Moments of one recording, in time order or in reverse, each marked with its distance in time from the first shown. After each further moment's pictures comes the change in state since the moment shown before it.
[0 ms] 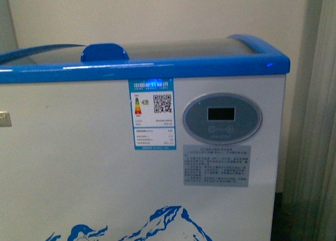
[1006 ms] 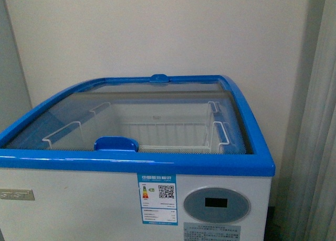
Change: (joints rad) left arm -0.087 0.719 0.180 0.376 0.040 -0.222; right arm 0.000 0.000 0.000 0.000 0.000 0.000
